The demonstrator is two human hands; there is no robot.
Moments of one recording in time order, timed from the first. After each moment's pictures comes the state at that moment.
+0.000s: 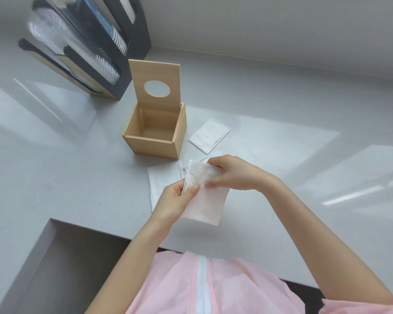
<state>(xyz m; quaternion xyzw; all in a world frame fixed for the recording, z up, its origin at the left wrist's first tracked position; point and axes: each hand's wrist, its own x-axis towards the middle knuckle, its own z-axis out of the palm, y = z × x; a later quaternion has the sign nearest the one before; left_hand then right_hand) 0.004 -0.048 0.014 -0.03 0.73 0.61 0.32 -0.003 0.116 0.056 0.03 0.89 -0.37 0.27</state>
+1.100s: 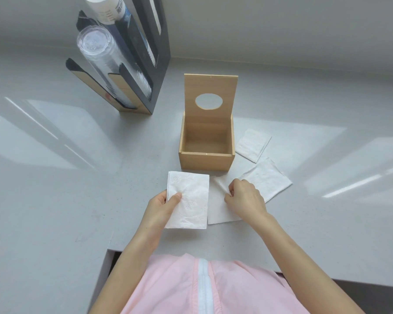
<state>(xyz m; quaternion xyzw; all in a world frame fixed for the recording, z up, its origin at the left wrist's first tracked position) -0.081 -0.193 -0.005 -0.09 0.71 0.62 0.33 -0.036 -0.016 -0.013 0.30 0.91 -0.25 0.16</state>
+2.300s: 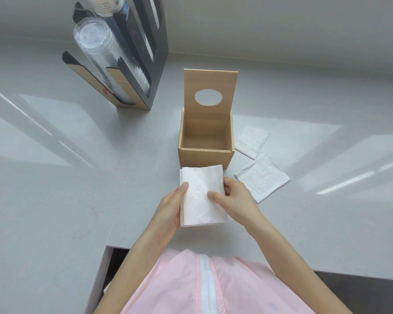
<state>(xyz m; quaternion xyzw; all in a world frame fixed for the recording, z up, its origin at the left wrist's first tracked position) -0.074 -0.179 -0.005 -0.07 0.56 0.70 0.43 -0.024 -0.040 0.010 0.31 0.76 -0.56 0.08</state>
